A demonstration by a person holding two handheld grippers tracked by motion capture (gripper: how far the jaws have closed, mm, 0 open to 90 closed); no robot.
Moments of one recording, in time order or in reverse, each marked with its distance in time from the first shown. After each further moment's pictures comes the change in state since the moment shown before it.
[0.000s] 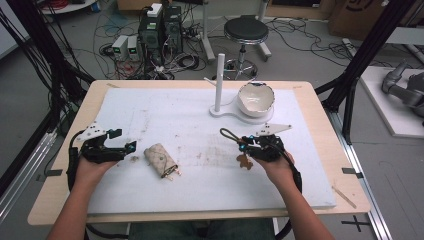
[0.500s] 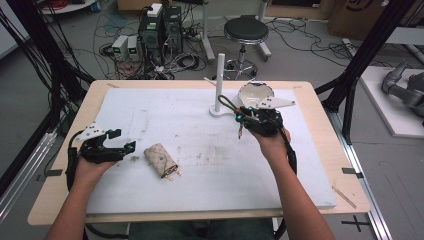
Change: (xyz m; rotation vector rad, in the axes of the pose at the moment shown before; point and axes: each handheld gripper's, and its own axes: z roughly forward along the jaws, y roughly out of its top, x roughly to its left) left arm 0.002 0.000 -0.001 -0.002 -0.007 -0.001; right arm -0.010 0.070 -0.007 -0.176 -0.095 -0.009
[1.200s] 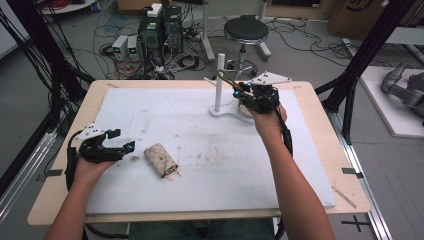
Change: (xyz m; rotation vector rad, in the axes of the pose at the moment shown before) left arm 0.002 -0.001 -0.001 0.002 0.003 -0.005; right arm -0.014 0.052 0.015 -0.051 -0.118 -0.052
